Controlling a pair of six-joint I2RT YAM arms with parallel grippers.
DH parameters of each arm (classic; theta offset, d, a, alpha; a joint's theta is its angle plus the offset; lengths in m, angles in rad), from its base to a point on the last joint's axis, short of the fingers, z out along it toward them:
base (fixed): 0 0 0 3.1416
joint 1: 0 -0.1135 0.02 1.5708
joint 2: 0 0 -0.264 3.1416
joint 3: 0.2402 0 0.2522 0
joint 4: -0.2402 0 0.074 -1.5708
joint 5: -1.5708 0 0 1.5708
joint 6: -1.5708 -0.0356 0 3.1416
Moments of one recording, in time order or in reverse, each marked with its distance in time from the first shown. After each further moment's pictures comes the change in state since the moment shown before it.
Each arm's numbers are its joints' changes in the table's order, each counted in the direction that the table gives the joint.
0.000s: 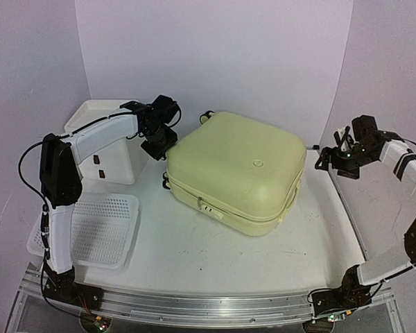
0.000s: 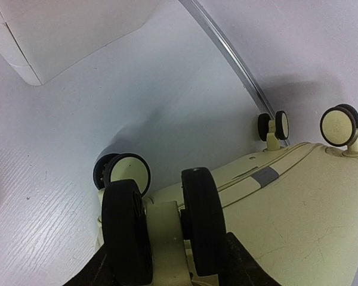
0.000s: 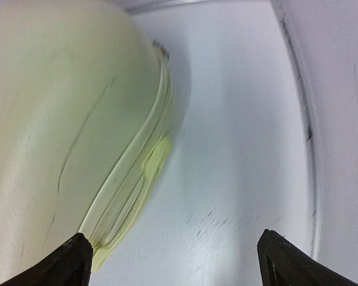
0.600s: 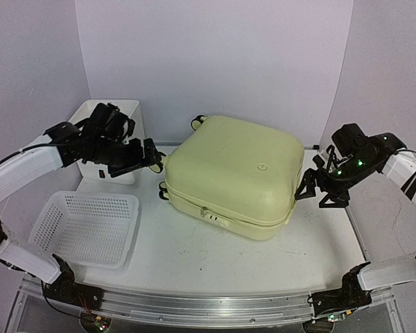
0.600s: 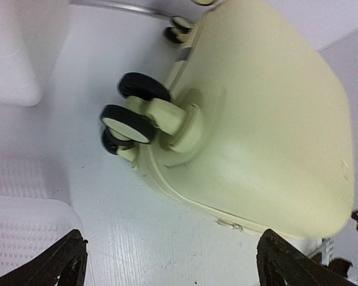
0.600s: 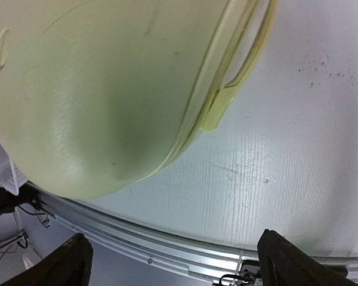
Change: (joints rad) left arm 0.079 -0.701 -0.658 0.168 -0.170 -0.615; right arm -0.372 -0.203 -0.059 -0.413 0.130 -0.360
